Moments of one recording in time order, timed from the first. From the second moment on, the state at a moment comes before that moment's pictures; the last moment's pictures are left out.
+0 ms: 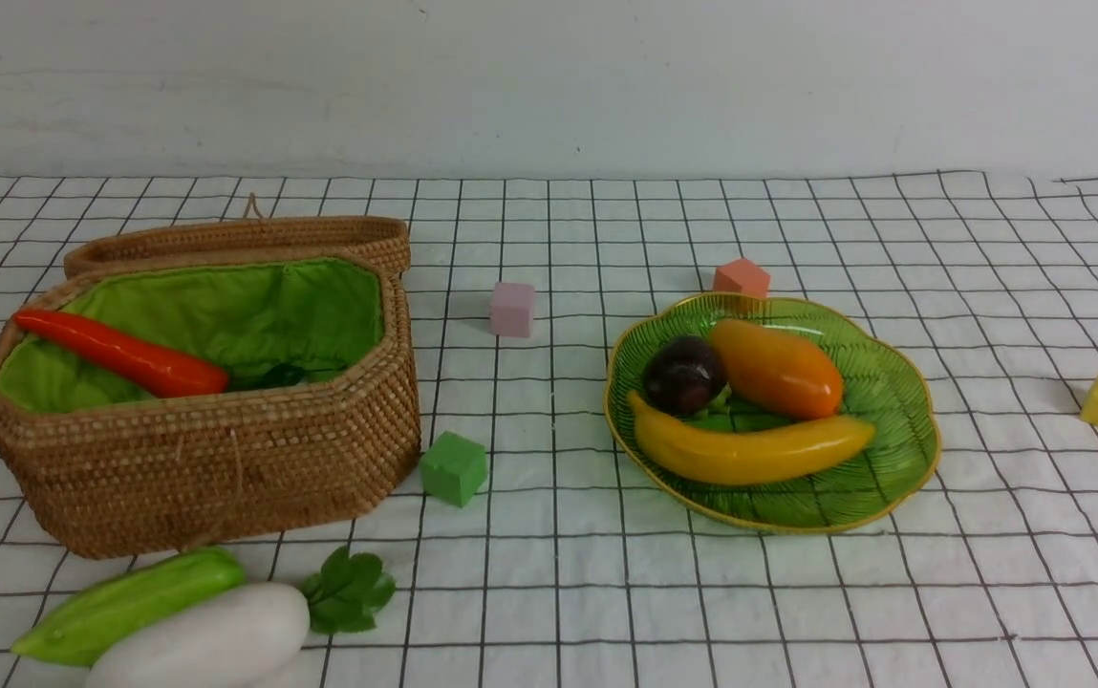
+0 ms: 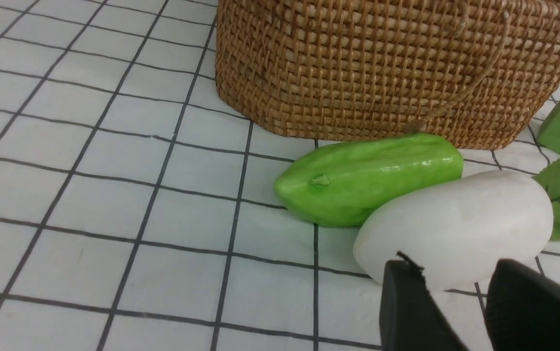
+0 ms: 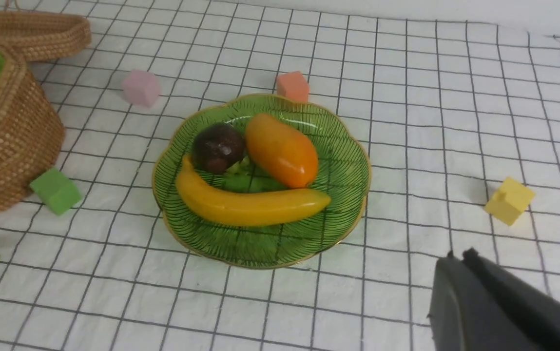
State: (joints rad) right arm 0.28 0.64 -0.97 -0.04 0.88 0.10; left arm 0.00 -0.01 0.03 -0.04 0.39 -0.18
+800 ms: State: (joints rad) right arm 0.21 0.06 -0.37 -0.20 0.56 0.16; left arm 0.00 -0.01 0.03 -0.04 0.39 -0.18
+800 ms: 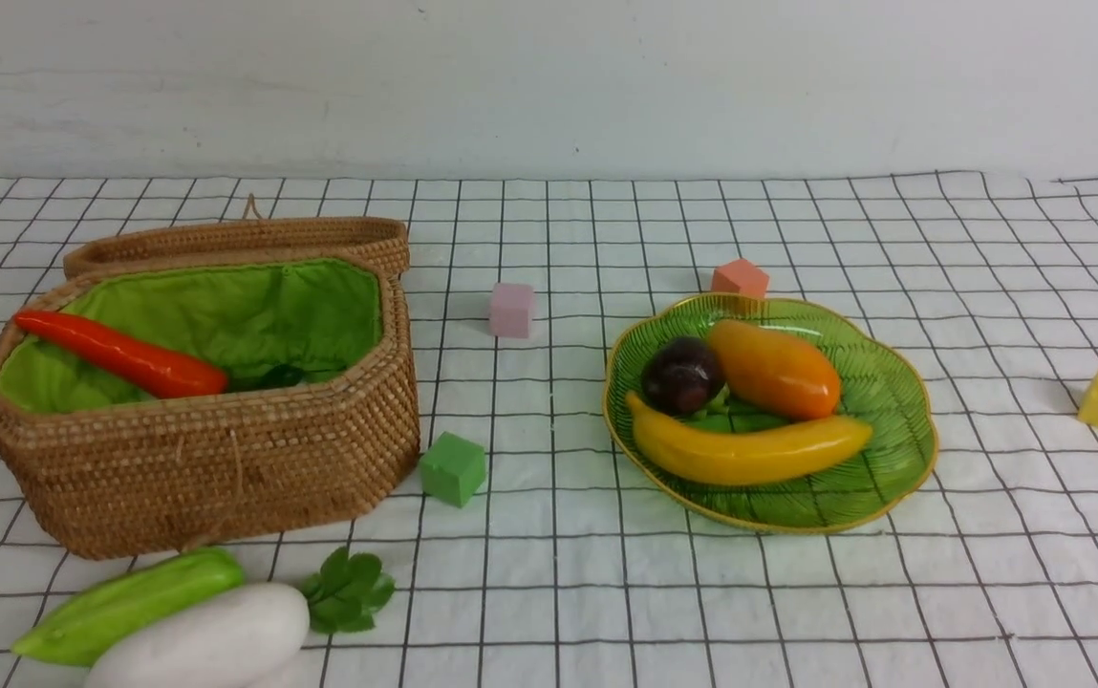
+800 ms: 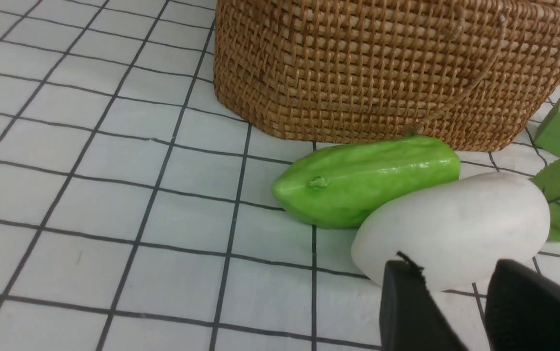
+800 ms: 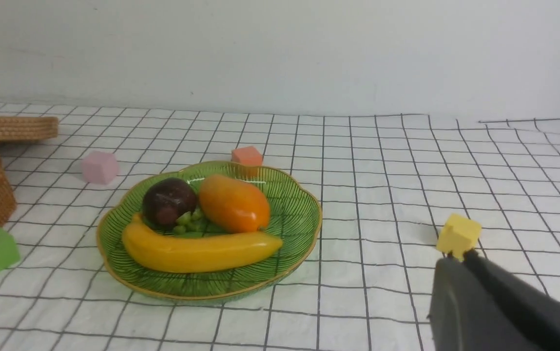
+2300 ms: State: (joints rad) right arm 0.01 -0.01 0.01 -0.06 0.39 0.09; left arm 0.00 -0.01 0.03 0.00 0.39 -0.15
